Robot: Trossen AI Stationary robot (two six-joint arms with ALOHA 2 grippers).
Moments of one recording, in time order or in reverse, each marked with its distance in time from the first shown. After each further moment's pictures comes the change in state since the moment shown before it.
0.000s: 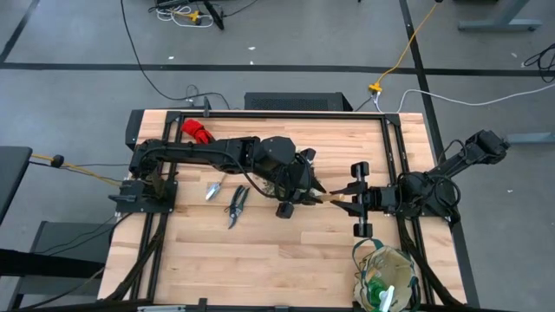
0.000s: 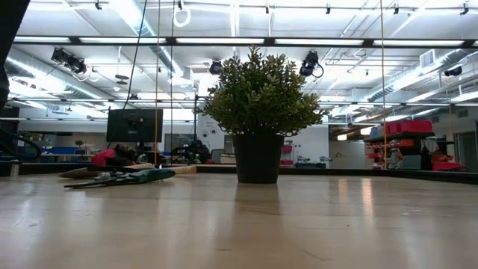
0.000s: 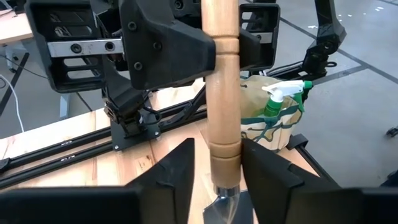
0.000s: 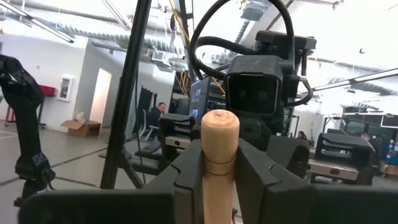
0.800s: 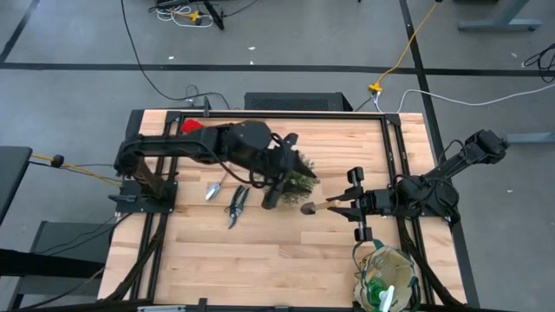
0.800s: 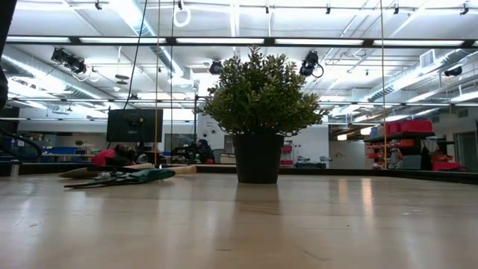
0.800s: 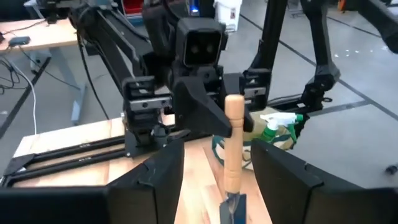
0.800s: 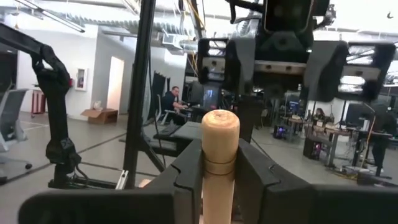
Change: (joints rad) left arm 0.002 -0.138 0.001 -0.048 -0.029 -0.108; right arm 0.012 -0.001 0.000 -0.101 0.001 0.108
